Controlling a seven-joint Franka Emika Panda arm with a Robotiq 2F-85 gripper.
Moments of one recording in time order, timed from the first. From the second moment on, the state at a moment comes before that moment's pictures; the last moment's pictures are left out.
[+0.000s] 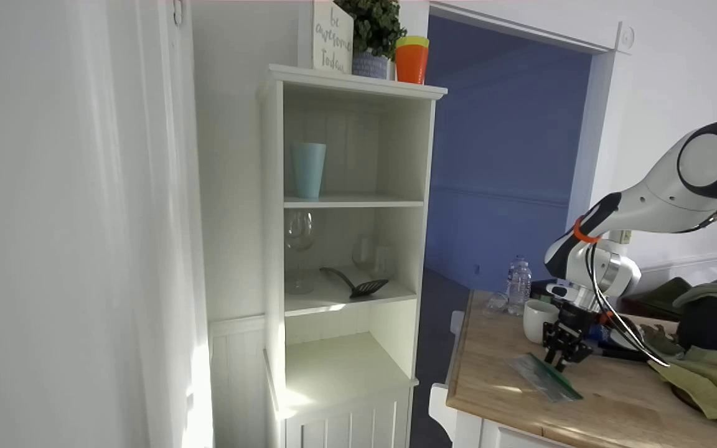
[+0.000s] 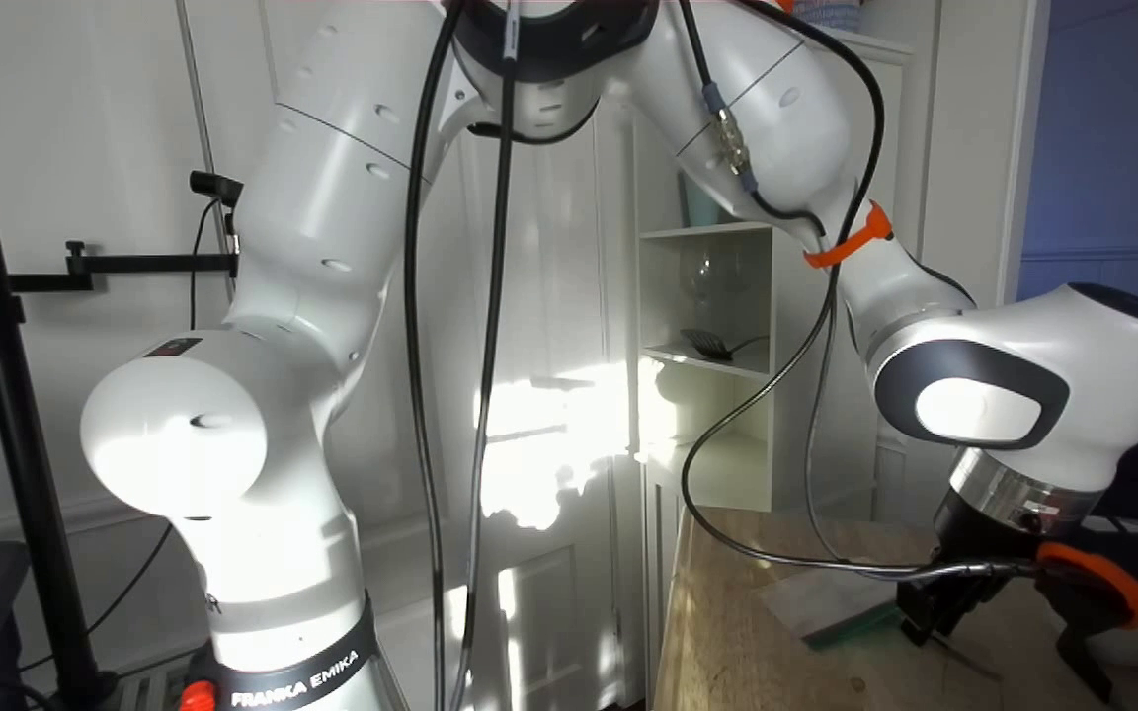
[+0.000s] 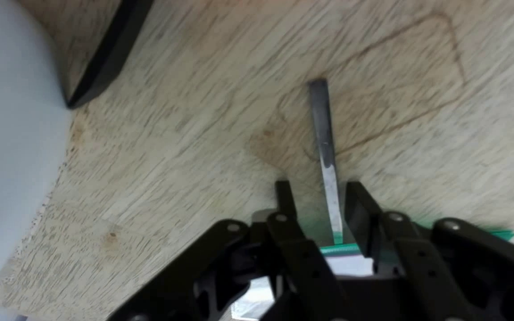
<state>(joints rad) -0.43 0.48 -0.12 -1.98 0.50 2.32 -2.25</state>
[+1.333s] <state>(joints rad) -0.21 0.24 -0.31 -2.03 -0.10 2.34 -1.31</state>
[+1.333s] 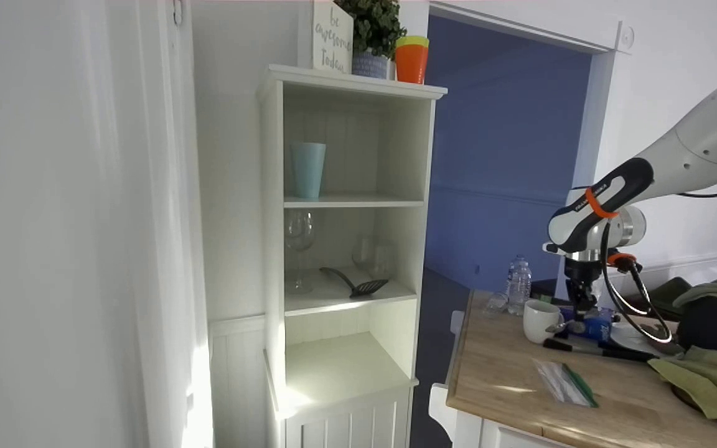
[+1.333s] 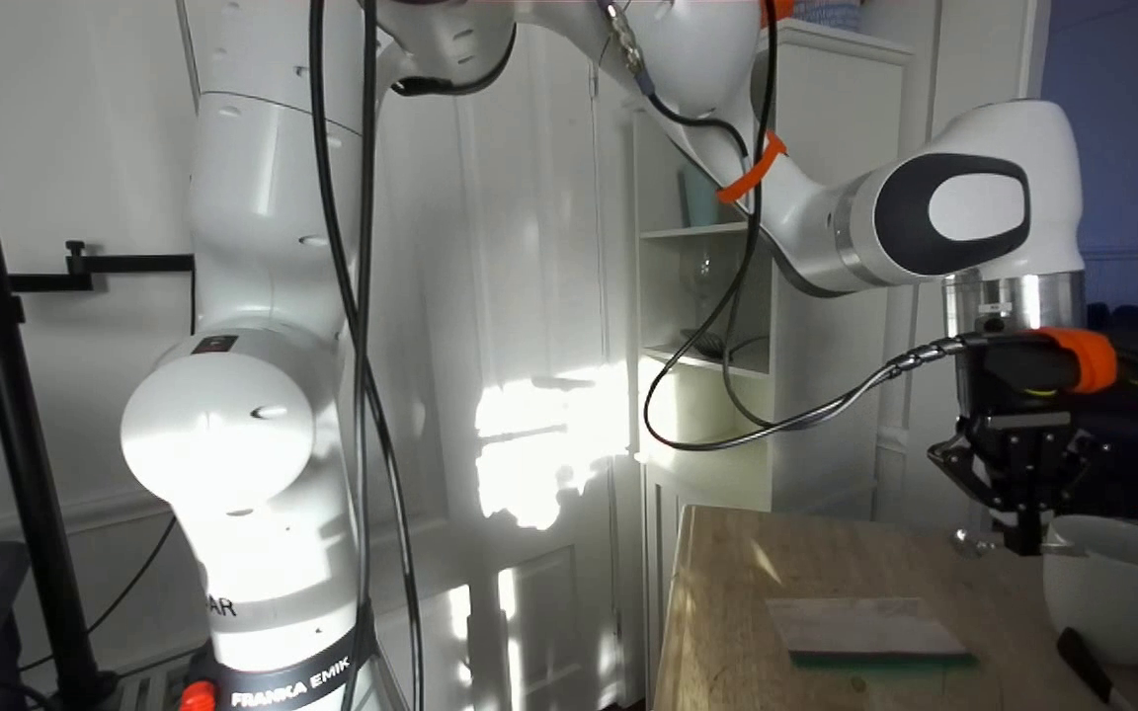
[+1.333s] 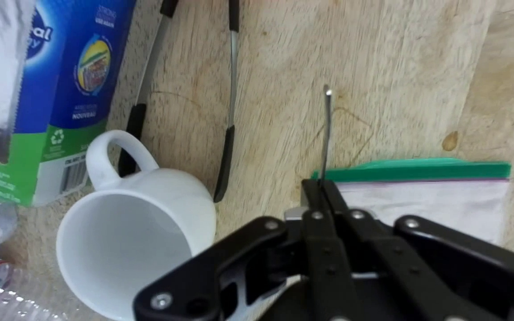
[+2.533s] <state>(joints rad) -0.21 0.24 -0.24 -1.87 -0.47 2.29 -0.91</state>
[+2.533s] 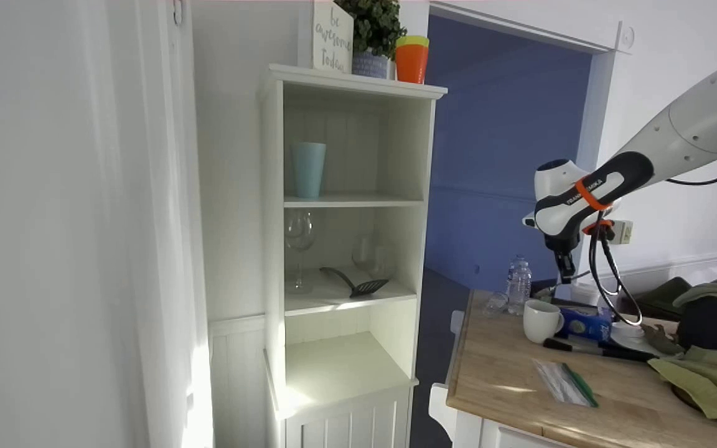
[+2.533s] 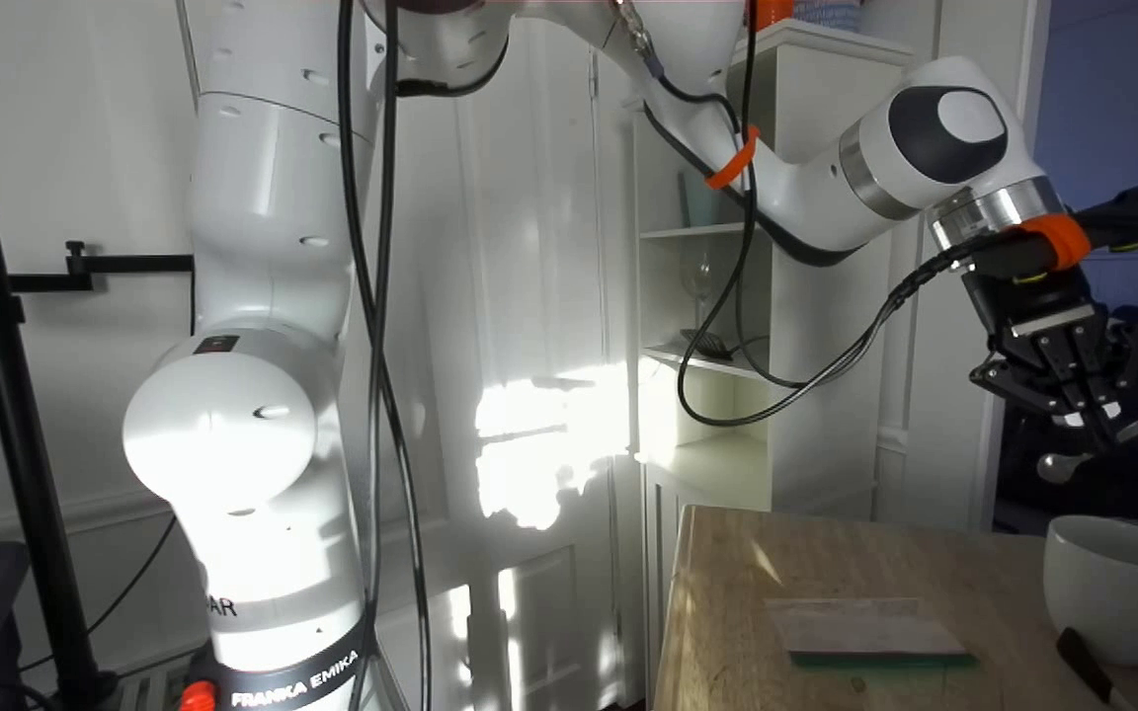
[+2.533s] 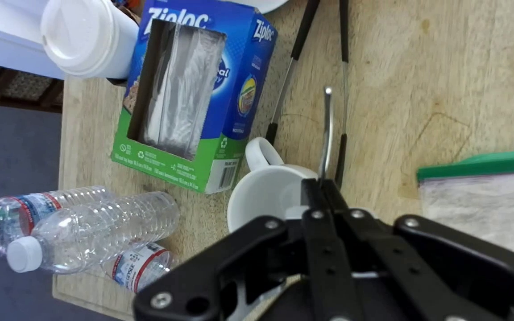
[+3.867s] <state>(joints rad) -0.20 0.50 -0.22 -1.73 -0.64 2.30 -0.76</state>
